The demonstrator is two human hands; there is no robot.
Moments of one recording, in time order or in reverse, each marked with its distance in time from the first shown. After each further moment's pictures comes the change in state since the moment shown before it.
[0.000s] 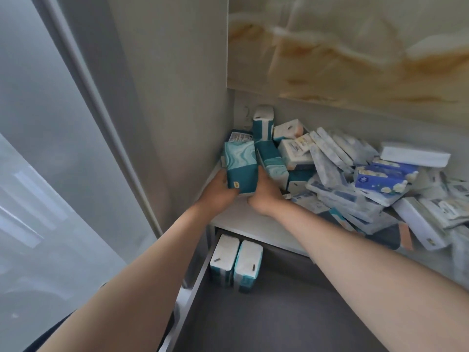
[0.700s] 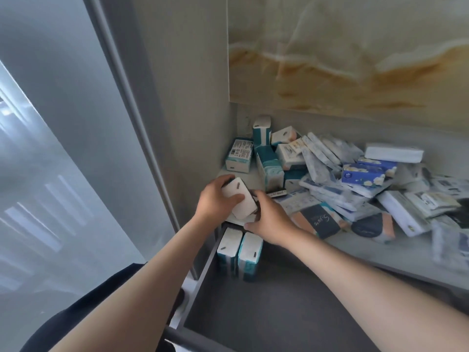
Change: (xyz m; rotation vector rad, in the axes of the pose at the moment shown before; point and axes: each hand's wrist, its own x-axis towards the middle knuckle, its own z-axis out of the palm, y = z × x) left_hand -0.092 0.034 -0.015 0.181 0.196 0.153; right_hand -0.110 0.008 -0.011 0.041 -0.026 -0.209
